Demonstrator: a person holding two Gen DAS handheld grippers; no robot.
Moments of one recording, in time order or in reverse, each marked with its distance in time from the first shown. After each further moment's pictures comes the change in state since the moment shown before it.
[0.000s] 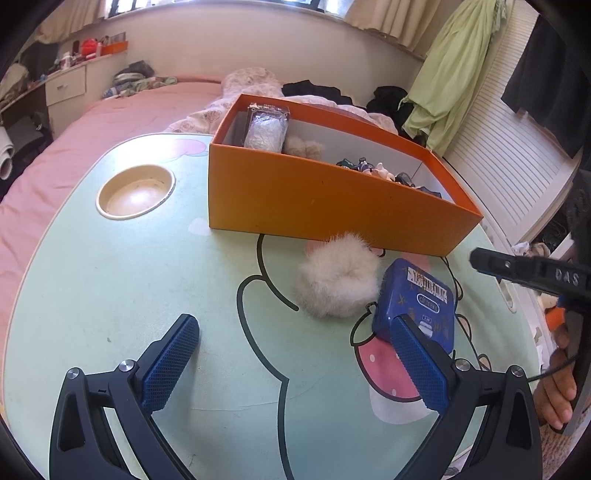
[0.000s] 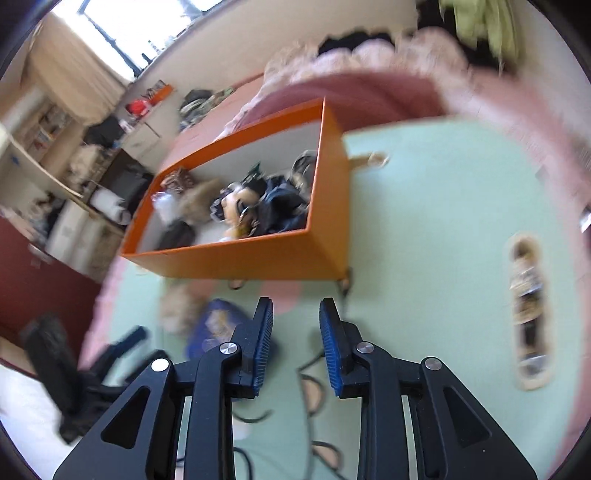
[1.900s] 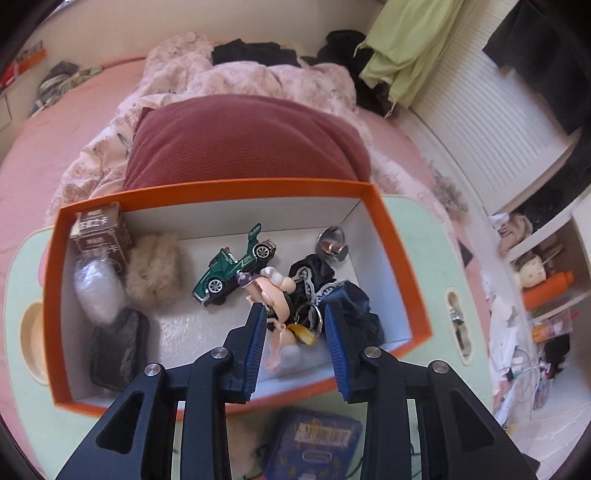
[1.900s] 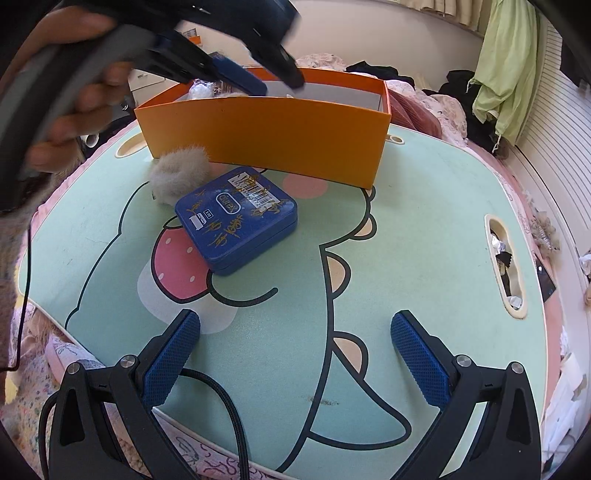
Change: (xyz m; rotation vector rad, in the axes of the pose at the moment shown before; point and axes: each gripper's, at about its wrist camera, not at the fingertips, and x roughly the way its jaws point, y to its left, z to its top) left arm 0.079 -0.094 0.134 0.139 0.272 -0.099; right arm 0.013 0.052 -0.104 -0.317 -0.037 -0.263
